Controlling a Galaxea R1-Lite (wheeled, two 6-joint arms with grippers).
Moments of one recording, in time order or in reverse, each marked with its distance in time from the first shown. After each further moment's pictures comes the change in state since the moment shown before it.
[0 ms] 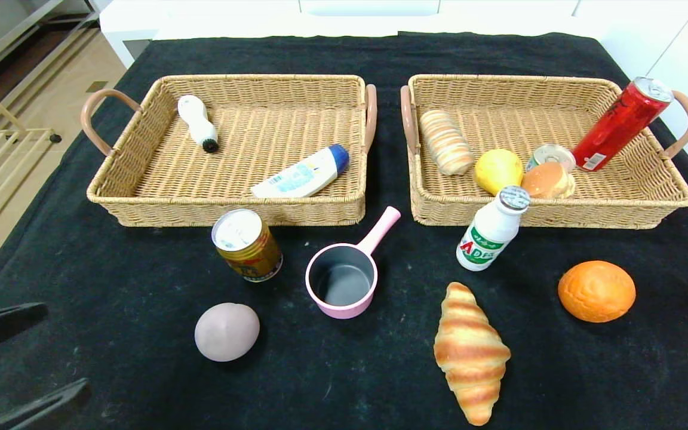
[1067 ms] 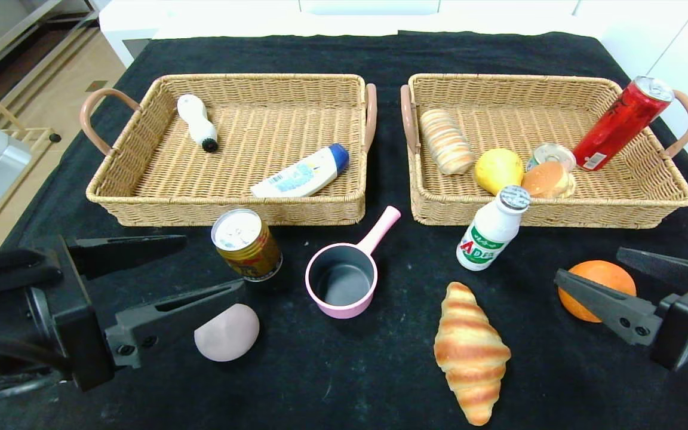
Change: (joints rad) left arm -0.184 0.361 -0.142 -0.150 0.125 0.006; right arm 0.294 0.335 -0.107 -0.117 -0.183 0.025
